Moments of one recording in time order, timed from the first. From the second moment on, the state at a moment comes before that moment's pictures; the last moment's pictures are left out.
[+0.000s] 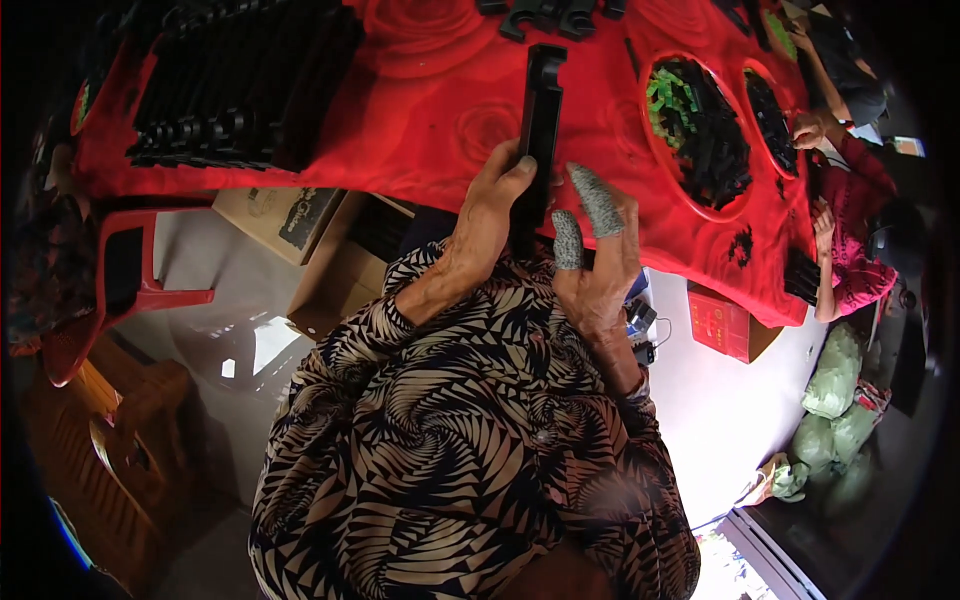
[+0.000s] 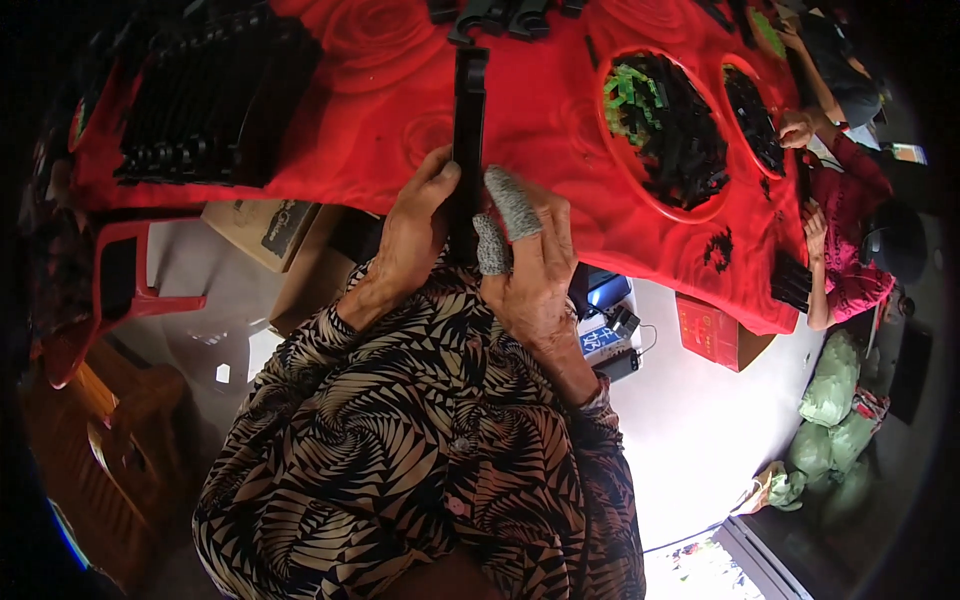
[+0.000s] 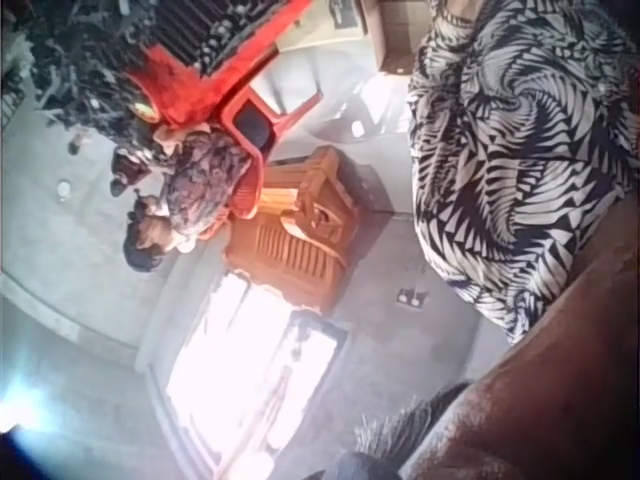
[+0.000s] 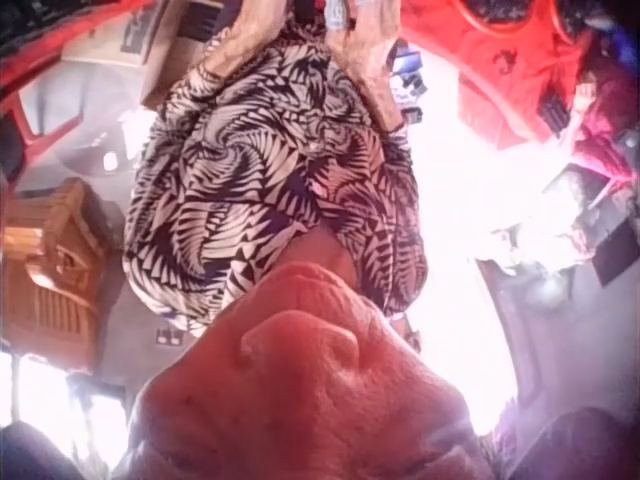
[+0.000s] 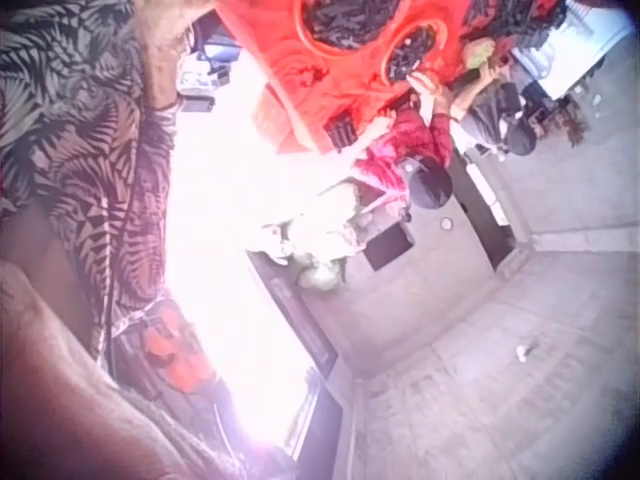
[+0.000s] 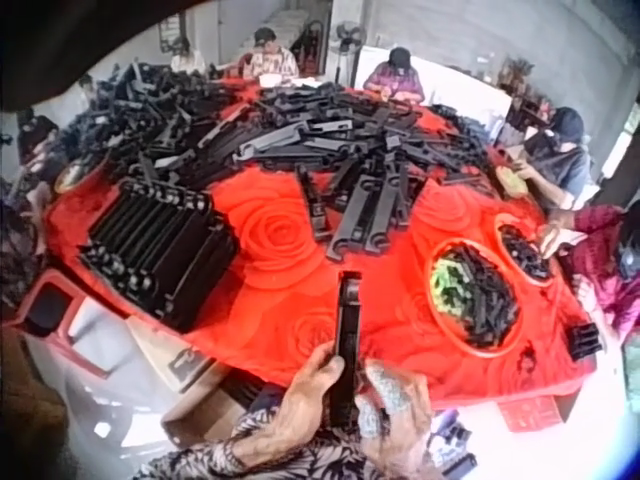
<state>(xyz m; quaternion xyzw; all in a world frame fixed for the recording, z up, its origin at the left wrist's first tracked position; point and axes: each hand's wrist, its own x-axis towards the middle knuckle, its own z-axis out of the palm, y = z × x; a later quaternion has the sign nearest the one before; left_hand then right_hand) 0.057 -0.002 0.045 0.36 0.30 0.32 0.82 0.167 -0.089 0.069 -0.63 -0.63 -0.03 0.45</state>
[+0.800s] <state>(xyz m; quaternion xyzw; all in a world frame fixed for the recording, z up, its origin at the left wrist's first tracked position) 0.062 -0.008 0.023 0.10 0.32 0.29 0.90 0.153 -0.092 0.058 -0.66 -0.73 -0.09 0.13</state>
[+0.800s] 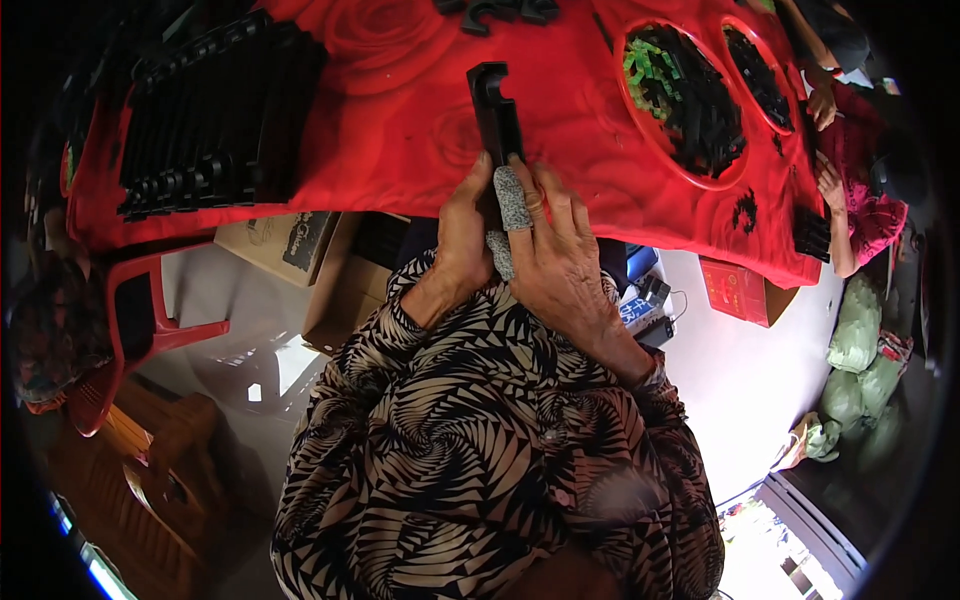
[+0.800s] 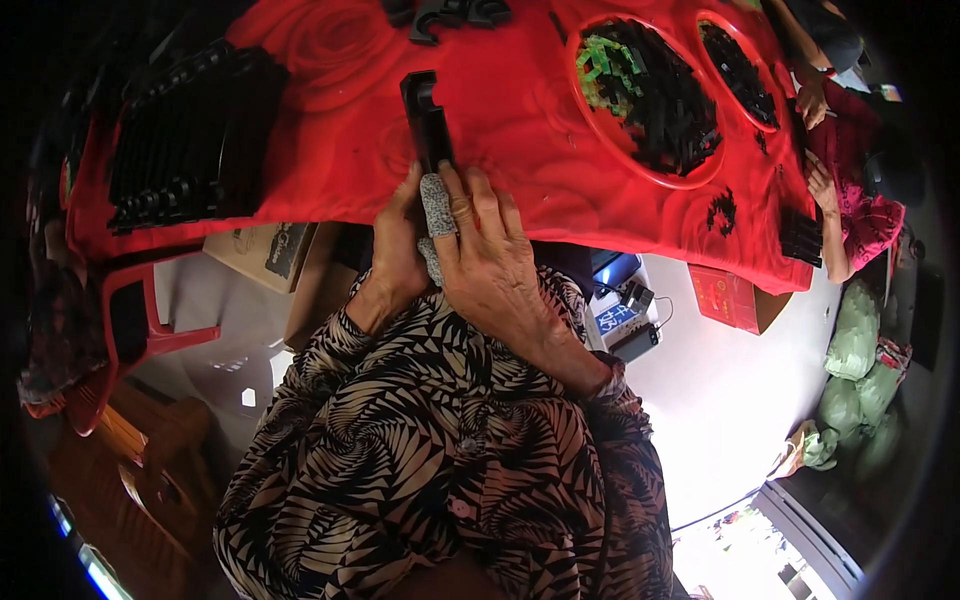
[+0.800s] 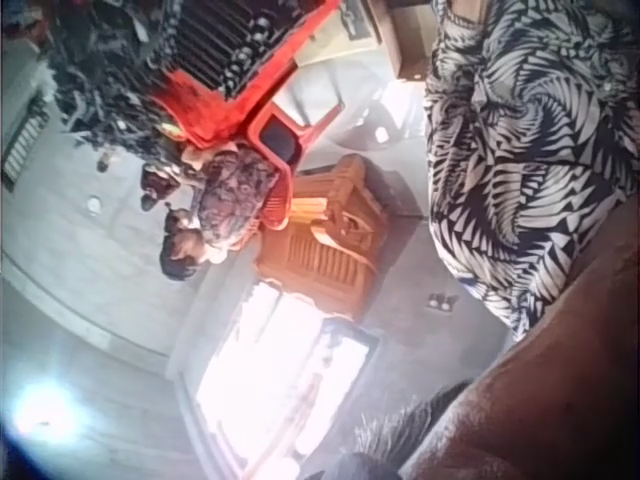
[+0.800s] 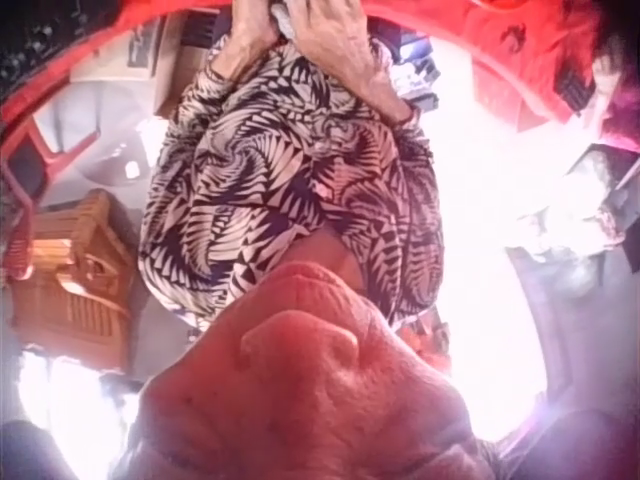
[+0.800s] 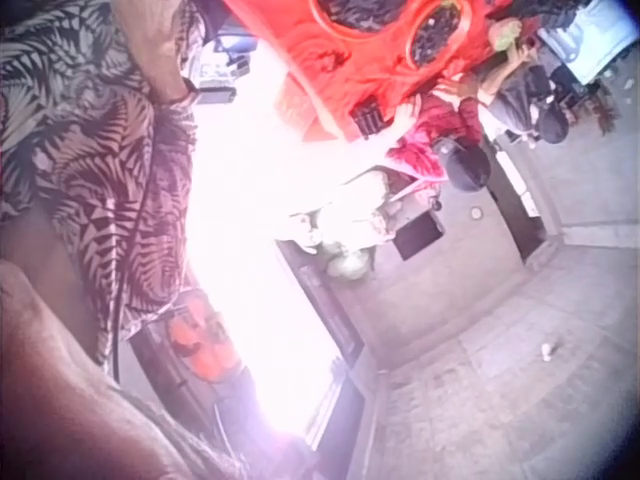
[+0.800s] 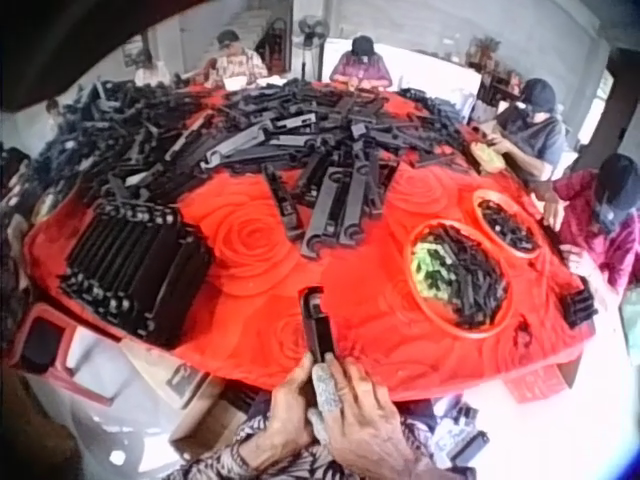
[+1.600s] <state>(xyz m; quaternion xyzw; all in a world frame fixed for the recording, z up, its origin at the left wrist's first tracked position) 0.068 -0.015 0.017 0.49 0.35 0.33 0.72 0.166 -0.102 0.057 -0.68 -0.70 -0.04 0.21</state>
